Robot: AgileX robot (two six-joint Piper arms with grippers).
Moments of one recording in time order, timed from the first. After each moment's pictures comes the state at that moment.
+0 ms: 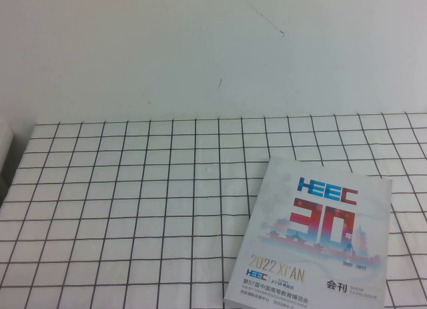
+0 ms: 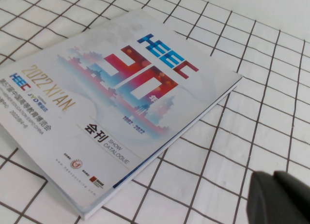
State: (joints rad) right arm 0.25 0.24 -0.32 0.07 0.69 -0.30; left arm -0.06 -0.01 0.01 -0.09 0.37 -0.03
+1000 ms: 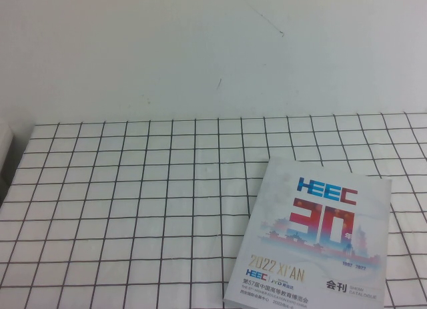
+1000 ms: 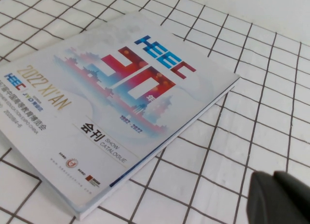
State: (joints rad) right arm 0.24 0.18 -0.25 0.07 0.65 -0.30; left arm -0.07 -0.01 0.01 -0.09 0.37 -0.03
